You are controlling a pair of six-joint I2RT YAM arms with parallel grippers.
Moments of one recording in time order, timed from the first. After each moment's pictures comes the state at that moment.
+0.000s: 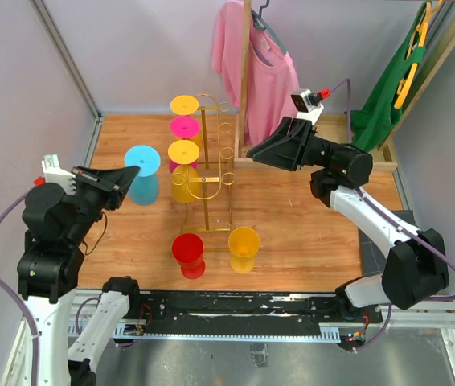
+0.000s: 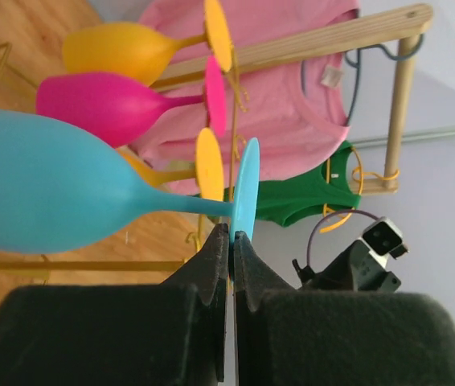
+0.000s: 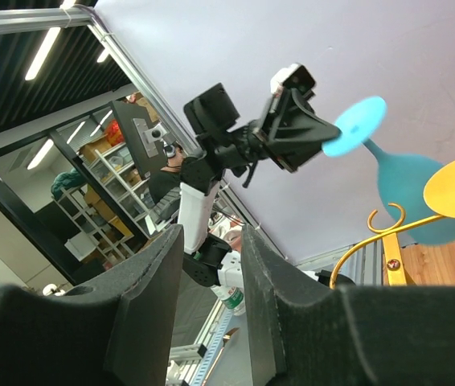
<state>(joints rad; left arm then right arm) -0.09 0.61 1.25 -0.71 0.11 -1.21 0.44 1.39 1.05 1.36 -0.99 1.66</state>
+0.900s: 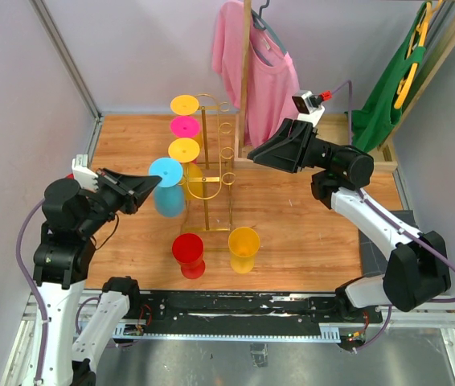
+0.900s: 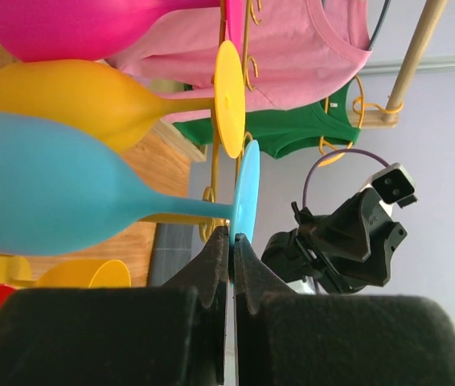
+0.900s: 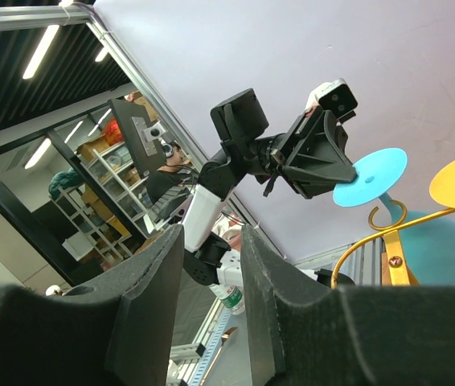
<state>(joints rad) -0.09 0.61 1.06 -0.63 0.37 -1.29 0.44 1.37 1.03 1.36 -0.99 1.65</state>
